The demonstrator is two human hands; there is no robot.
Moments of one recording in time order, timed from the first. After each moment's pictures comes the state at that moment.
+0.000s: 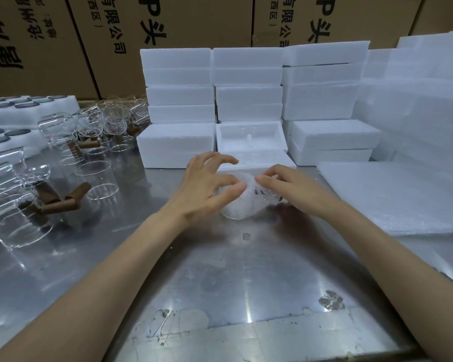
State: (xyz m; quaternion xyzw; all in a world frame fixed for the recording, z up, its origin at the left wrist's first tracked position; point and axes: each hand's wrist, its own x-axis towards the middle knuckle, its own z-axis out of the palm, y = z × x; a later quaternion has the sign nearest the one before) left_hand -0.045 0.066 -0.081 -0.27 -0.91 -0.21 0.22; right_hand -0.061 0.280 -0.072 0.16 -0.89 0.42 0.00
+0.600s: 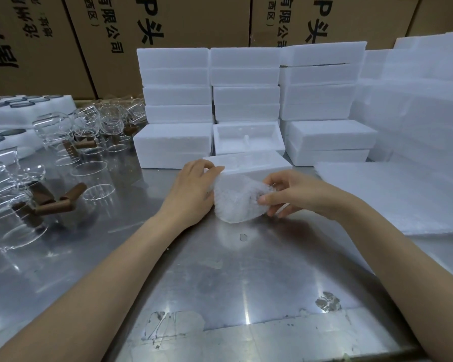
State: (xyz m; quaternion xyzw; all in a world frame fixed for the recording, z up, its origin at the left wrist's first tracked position) left_hand -0.064 0.056 -0.100 -0.18 -0.94 -0.15 0.25; right_hand -0.058 0.290 -0.060 0.18 -0.84 0.48 -0.15
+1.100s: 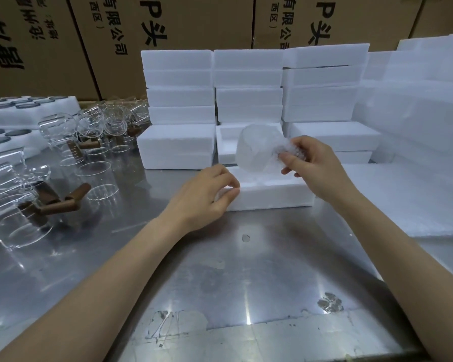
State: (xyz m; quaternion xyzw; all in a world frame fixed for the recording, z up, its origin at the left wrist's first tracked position) left_hand -0.047 0.065 -0.089 -0.28 -0.91 -0.22 0.22; right_hand -0.063 0.292 -0.047 0.17 -0.82 0.52 0.17
